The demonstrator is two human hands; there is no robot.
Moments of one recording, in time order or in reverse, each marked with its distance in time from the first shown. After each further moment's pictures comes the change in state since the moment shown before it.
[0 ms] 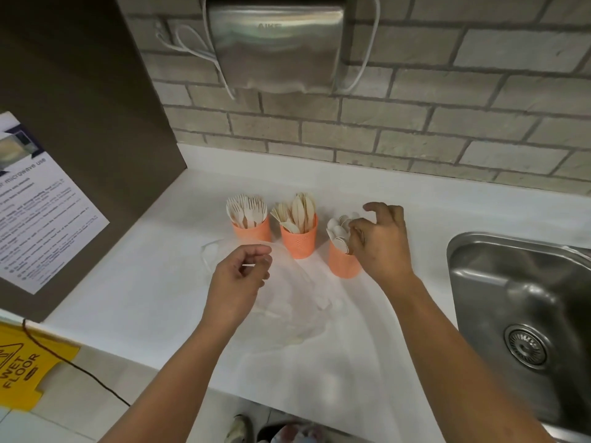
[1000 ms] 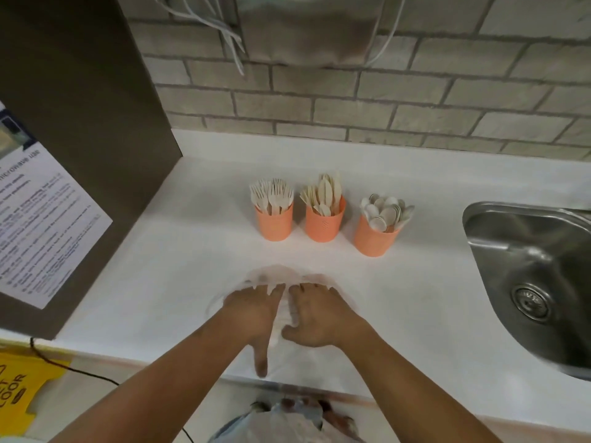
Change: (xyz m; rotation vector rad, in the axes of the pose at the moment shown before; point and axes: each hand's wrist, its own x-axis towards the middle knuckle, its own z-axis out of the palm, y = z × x) left_hand 0.030 -0.037 -0.073 1.665 -1.066 -0.026; right_hand -0.094 -0.191 0.052 0.107 -1.027 0.108
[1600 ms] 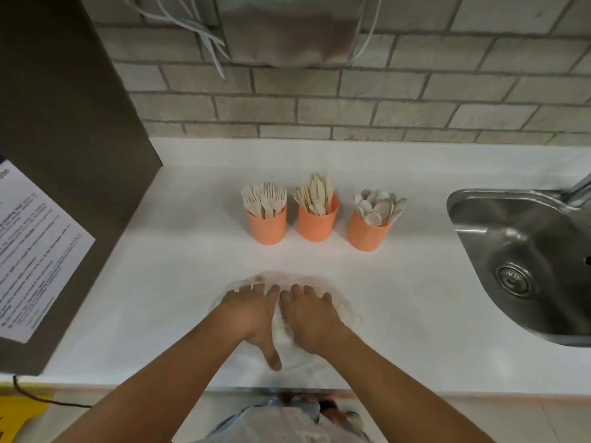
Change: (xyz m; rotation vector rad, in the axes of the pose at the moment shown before) left_hand 0.022 -0.028 0.006 0.008 0.075 0.068; right_hand 0.021 -0.027 0.032 -0.304 0.020 0.108
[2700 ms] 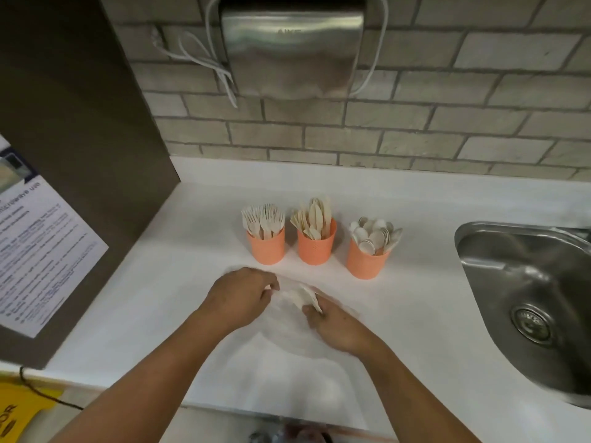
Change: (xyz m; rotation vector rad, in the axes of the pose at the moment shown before) left_hand -0.003 0.001 -0.035 -0.309 0.697 -0.008; right_hand -0.007 0.091 -0.013 1.013 0.035 -0.052
